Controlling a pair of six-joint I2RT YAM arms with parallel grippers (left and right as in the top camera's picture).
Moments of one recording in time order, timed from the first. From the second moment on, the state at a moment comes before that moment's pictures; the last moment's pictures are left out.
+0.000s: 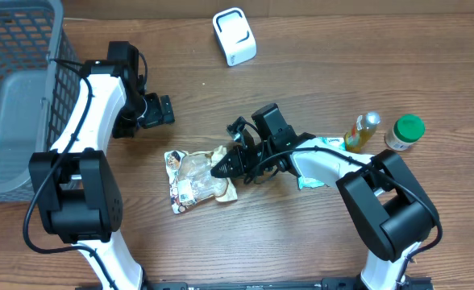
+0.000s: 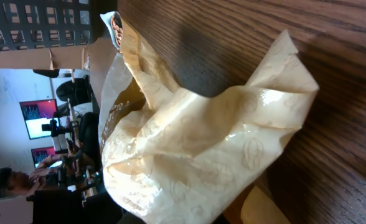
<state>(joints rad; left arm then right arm) 0.01 1.99 1.59 -1.10 0.08 -0.28 0.56 1.94 1.03 -0.08 -0.91 0.54</state>
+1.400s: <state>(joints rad) 0.01 1.99 1.59 -1.10 0.08 -0.28 0.56 1.92 1.03 -0.07 -0.91 0.52</state>
